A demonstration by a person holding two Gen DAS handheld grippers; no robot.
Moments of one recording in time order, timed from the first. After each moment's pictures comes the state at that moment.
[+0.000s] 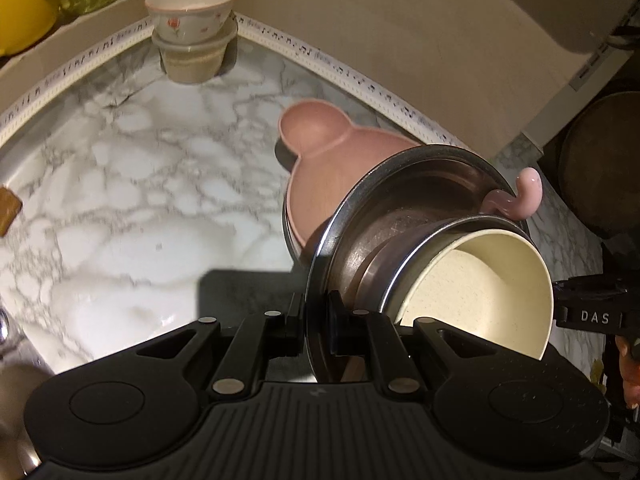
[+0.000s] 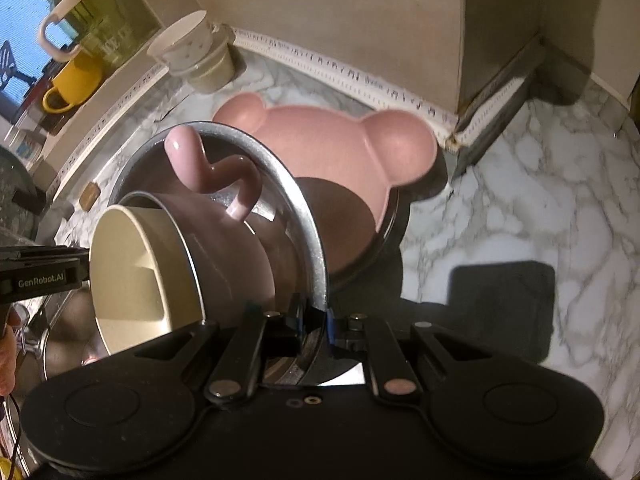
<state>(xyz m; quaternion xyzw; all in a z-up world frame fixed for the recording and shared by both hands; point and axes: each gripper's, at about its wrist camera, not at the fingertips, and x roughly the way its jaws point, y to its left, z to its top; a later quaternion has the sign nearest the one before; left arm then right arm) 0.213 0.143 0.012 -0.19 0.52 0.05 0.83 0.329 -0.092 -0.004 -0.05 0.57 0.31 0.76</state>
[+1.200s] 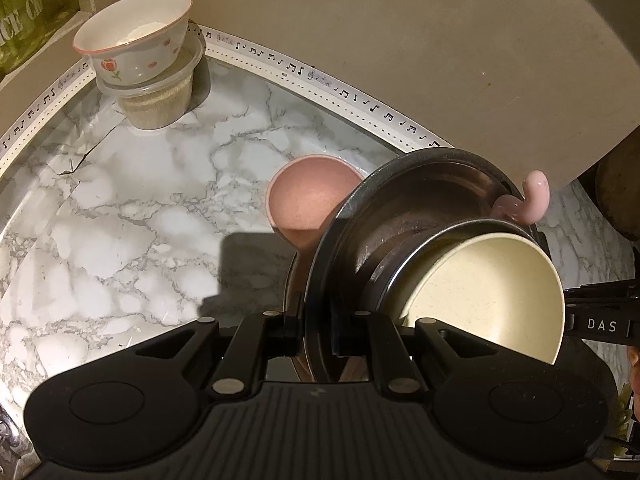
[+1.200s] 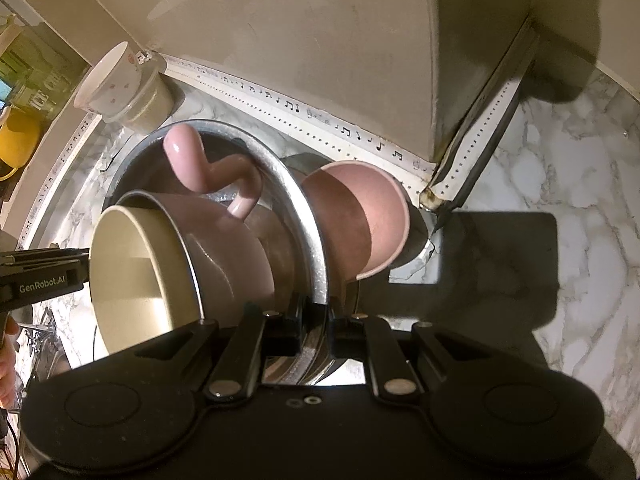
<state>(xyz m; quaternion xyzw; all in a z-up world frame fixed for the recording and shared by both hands) 0.319 0.154 -0.016 -0.15 0.55 0.05 0.82 0.406 -0.075 -0.036 -0.01 0.60 0.27 0.76</state>
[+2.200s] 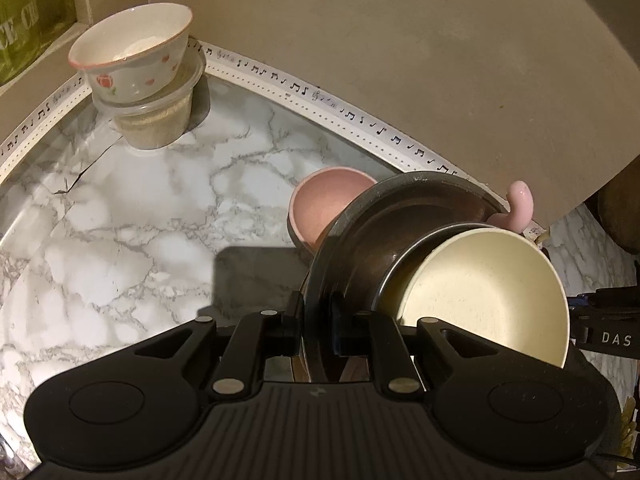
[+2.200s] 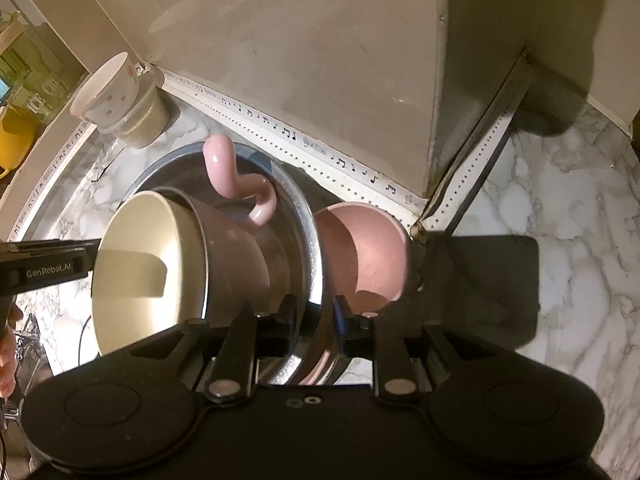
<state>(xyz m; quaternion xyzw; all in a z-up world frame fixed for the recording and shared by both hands) 0.329 0.164 -0.022 -0.15 0.52 0.05 0.84 0.405 -0.071 -0.030 -0.03 0.57 0.26 0.78</state>
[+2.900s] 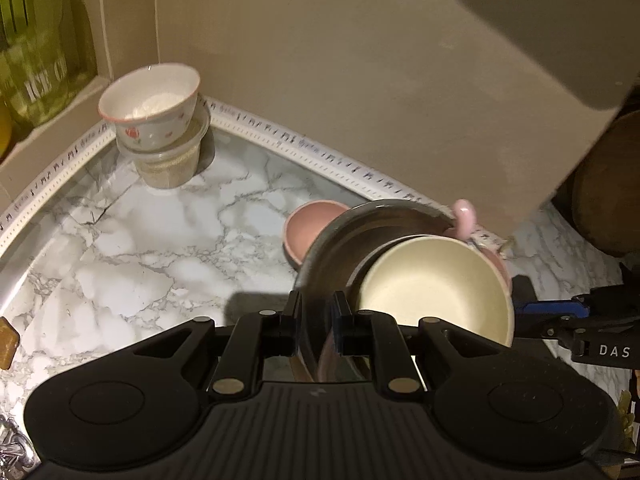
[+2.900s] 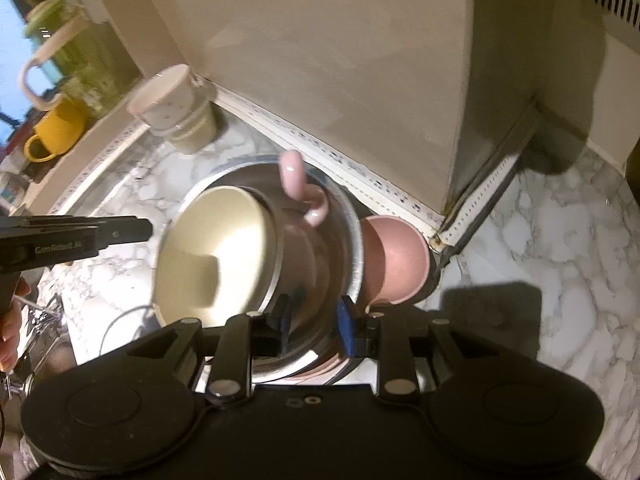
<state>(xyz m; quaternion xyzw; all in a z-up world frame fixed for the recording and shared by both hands) 0.293 0.146 0.031 -0.13 0.47 0.05 0.87 0.361 -0.083 0.014 -0.05 0.50 0.32 0.80</state>
